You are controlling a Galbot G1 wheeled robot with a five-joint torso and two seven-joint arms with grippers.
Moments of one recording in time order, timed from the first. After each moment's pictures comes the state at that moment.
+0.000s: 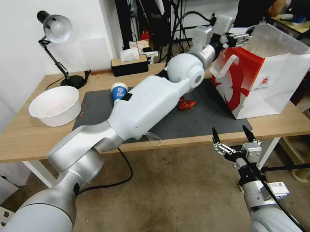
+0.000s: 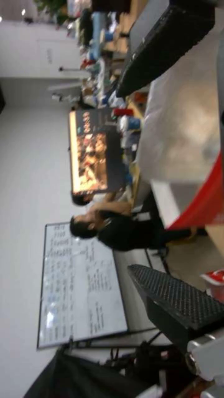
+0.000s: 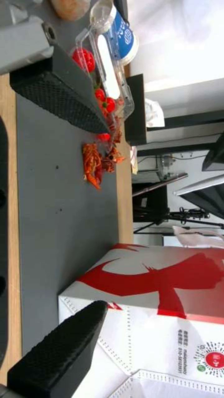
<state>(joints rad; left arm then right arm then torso) -0.06 -1.48 0.47 -1.32 -0.92 0.12 -0.14 -1.65 1.26 0.42 2.16 0.20 0.18 0.25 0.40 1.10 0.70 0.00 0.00</state>
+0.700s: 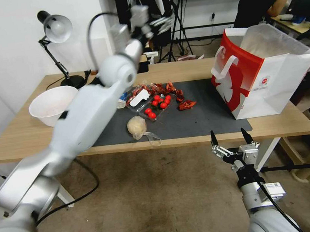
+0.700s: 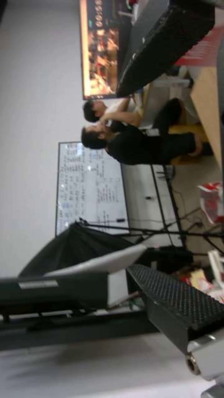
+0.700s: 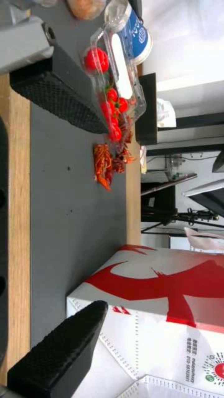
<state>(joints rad) 0.21 -1.10 0.17 -1.59 -0.83 0.11 -0.16 -1.65 1.25 0.40 2.16 0.17 0.15 0.27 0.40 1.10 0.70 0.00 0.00</state>
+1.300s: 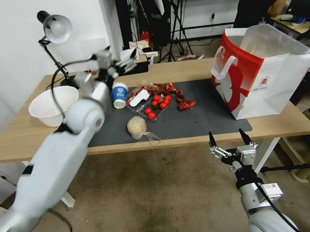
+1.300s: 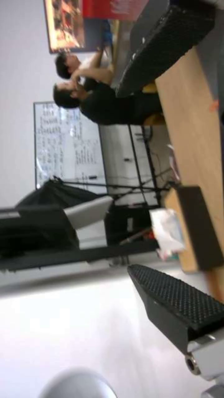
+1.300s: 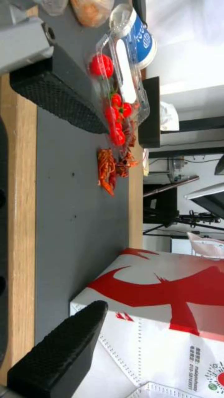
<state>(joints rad) 0.67 -0.92 -0.11 -1.86 -0.69 0.09 -0.15 -1.66 1.26 0.38 2.16 0.15 0.14 0.28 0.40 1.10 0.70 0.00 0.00</state>
